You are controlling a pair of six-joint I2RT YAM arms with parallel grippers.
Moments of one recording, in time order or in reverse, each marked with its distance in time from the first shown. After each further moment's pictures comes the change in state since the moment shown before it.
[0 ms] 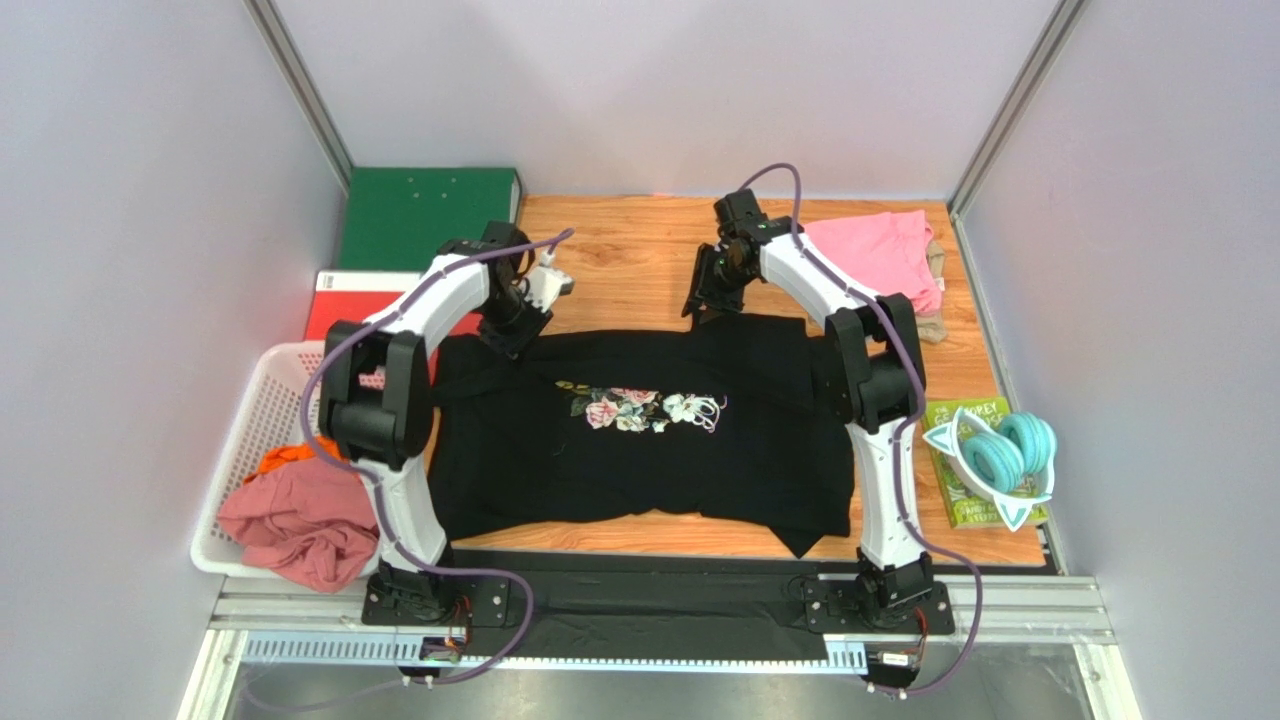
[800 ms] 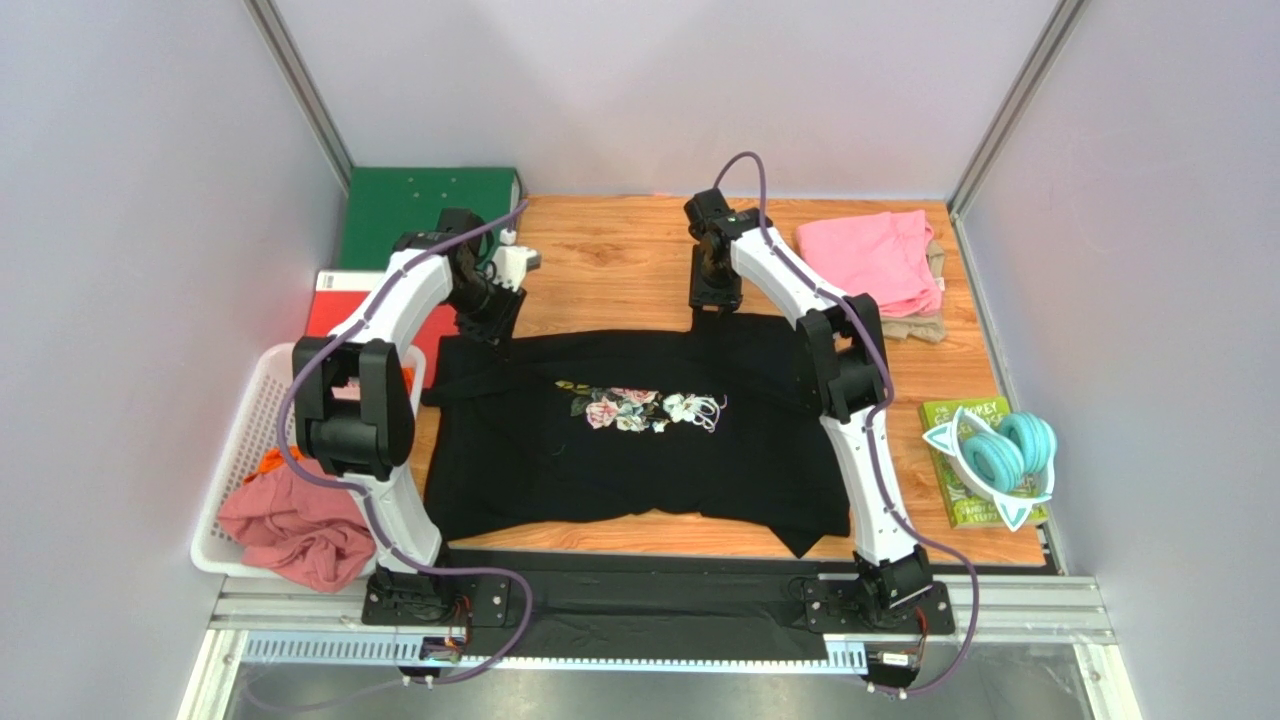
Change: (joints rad) left arm 0.122 -0.041 0.010 -0.016 0.166 -0.070; right arm 0.064 0.183 0.283 -0.199 0.375 -0.102
